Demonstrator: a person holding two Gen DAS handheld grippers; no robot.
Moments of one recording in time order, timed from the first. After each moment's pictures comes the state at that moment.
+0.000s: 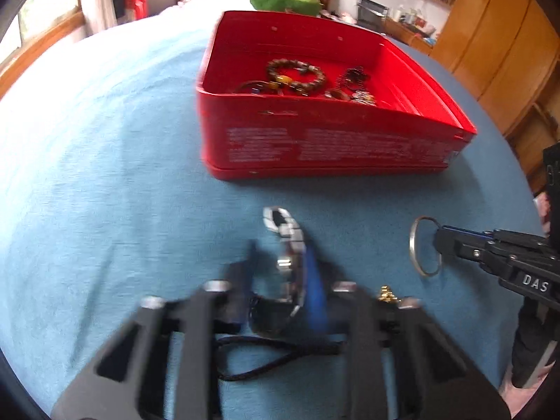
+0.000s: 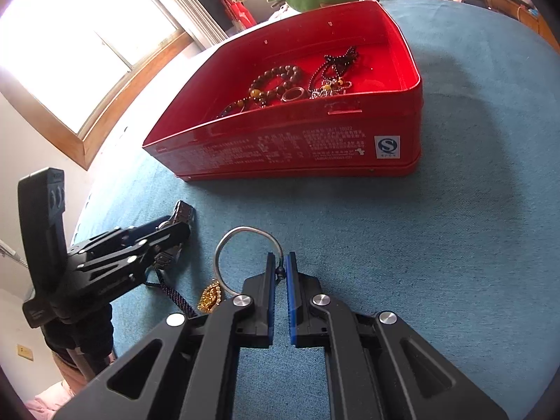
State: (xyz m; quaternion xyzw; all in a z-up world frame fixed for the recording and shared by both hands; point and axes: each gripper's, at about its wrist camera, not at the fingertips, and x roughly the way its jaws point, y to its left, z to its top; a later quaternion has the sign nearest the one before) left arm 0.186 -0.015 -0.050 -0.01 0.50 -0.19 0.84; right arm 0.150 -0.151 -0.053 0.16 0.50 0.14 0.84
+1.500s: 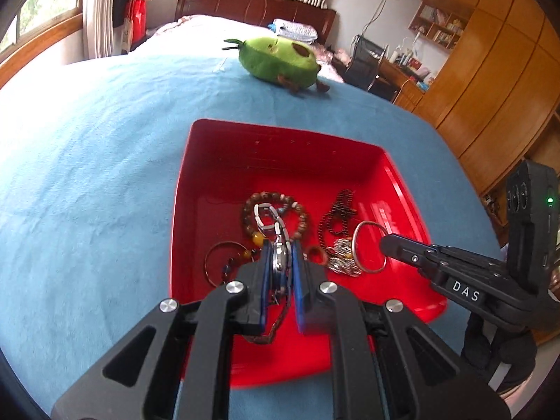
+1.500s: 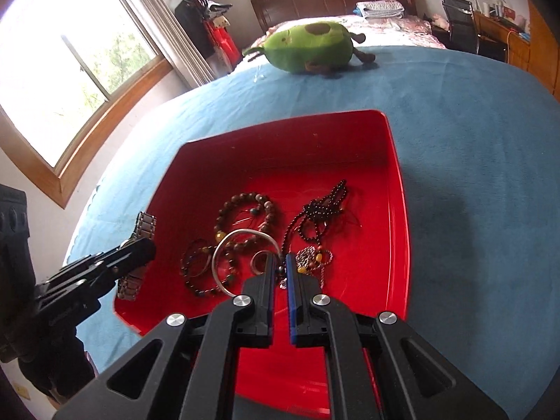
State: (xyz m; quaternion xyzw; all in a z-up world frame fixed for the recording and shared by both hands) left arm 0.309 -0.040 0.023 -0.06 0.46 -0.19 0.86; right arm 0.294 -0.173 0.000 0.13 0.48 0.08 0.86
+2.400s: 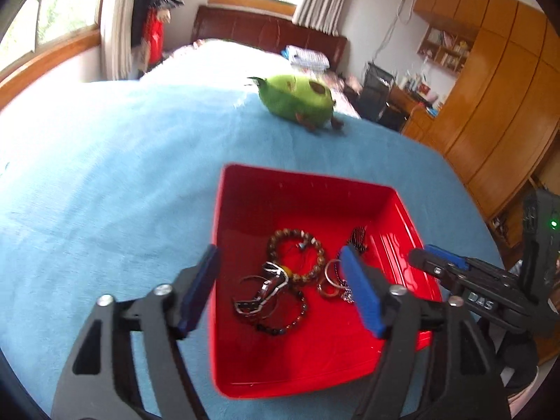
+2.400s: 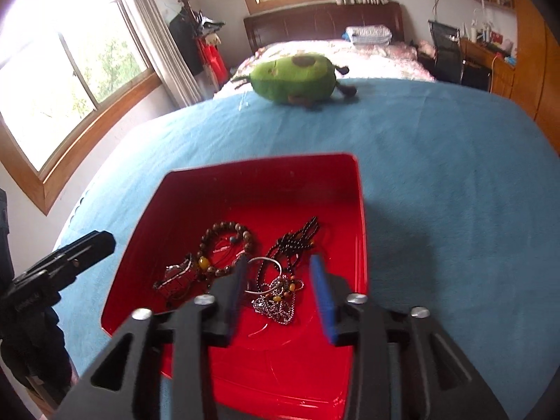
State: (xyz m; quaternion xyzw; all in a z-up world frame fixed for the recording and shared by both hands) left arm 0.303 -0.015 0.061 -0.07 0.40 -0.16 0.90; right arm 0.270 -0.182 0.041 0.10 0.41 0.04 0.90
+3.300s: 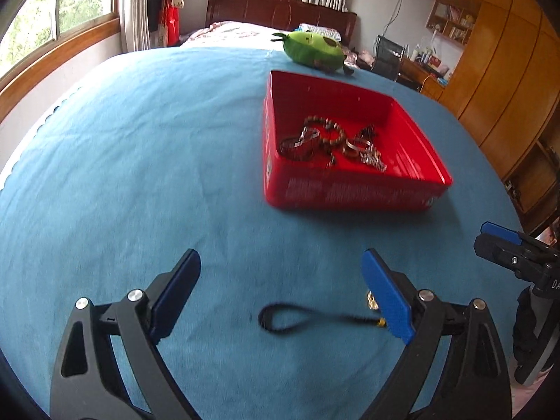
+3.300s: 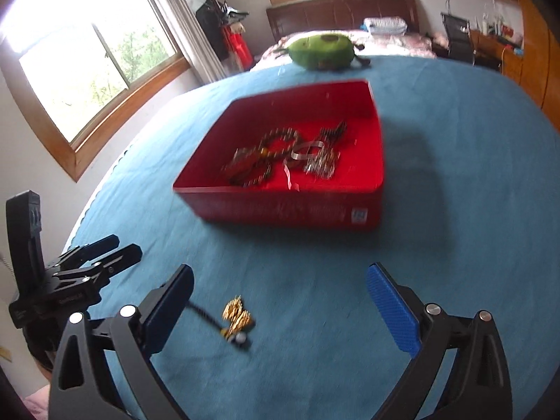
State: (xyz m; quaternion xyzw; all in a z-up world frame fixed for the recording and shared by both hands) left arm 0.143 0.040 0.017 -0.04 0.45 -0.13 0.88; right arm 0.115 -0.146 0.022 0.12 0.46 0.11 0.87
